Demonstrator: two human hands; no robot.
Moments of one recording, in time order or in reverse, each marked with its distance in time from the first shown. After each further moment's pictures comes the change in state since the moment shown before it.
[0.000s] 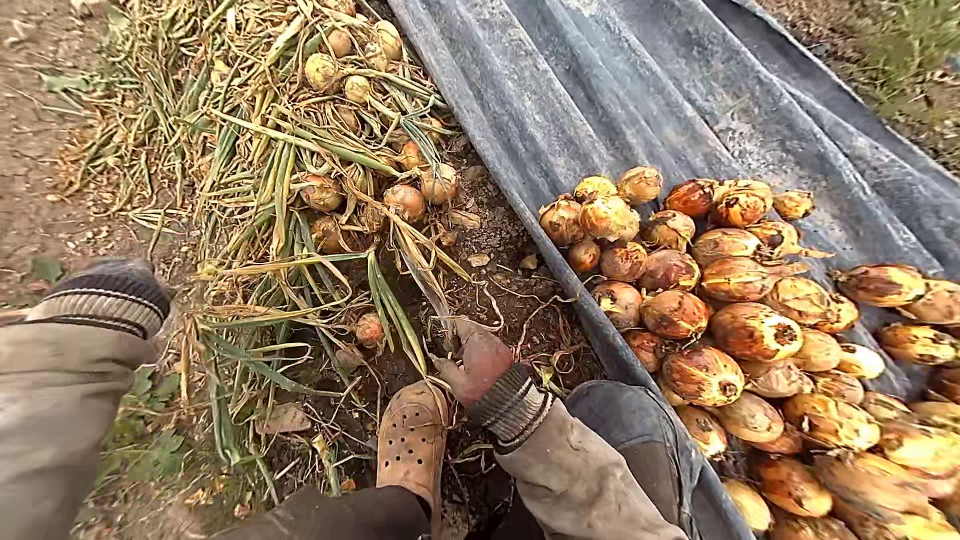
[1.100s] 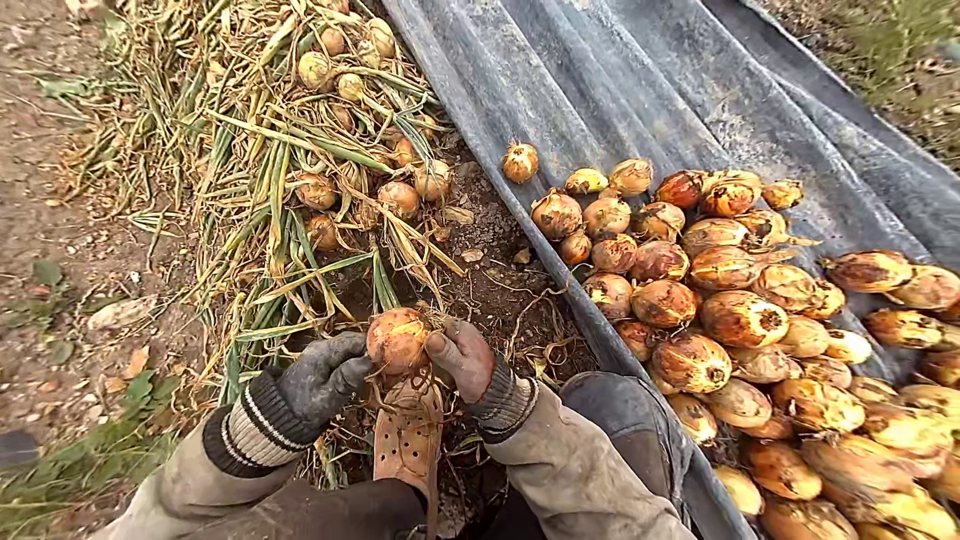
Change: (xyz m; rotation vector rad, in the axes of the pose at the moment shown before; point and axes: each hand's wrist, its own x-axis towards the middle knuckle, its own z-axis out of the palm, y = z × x) left_hand -0.141 0.138 0.047 -1.329 0.092 0.945; right_hand -0.002 0.013 0.010 0.653 0.019 -0.510
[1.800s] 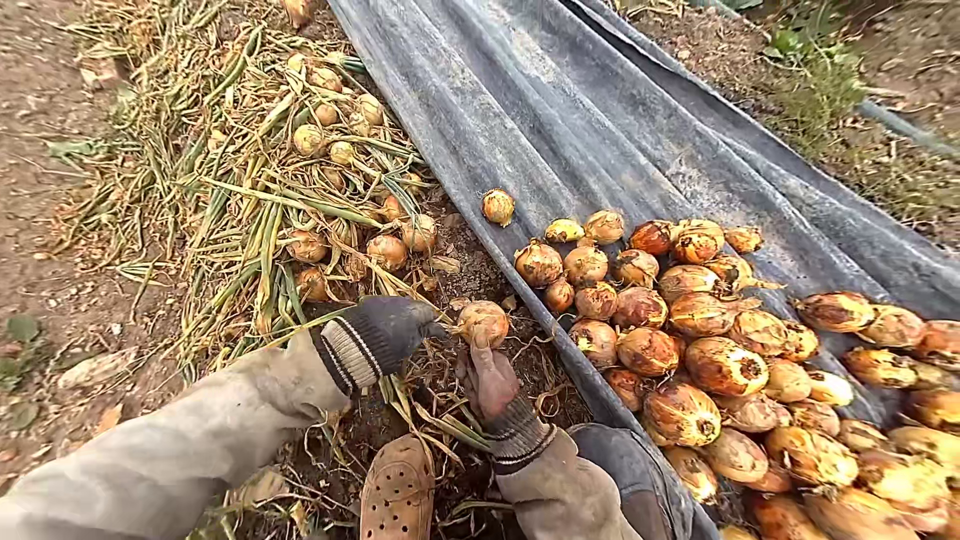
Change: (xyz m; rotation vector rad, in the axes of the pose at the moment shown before) left_hand 0.176 0.043 0.020 0.879 -0.506 -0.168; right_hand 0.023 0.015 -0.045 0.042 0.382 0.420
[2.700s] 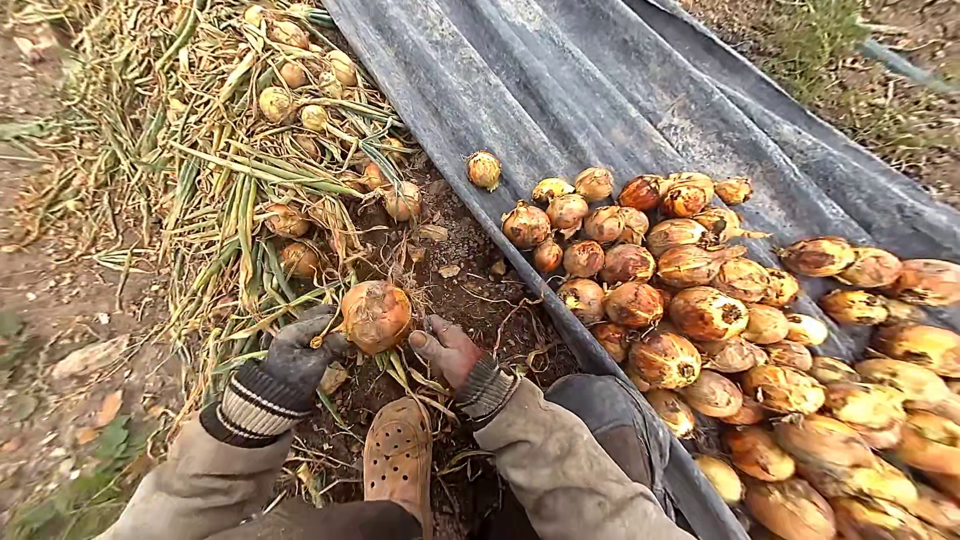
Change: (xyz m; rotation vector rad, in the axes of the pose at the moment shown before) left_hand -0.092 -0.054 0.097 -0.767 0.751 0.026; right_hand -0.007 0.003 0.015 -0.238 -0.366 -0.003
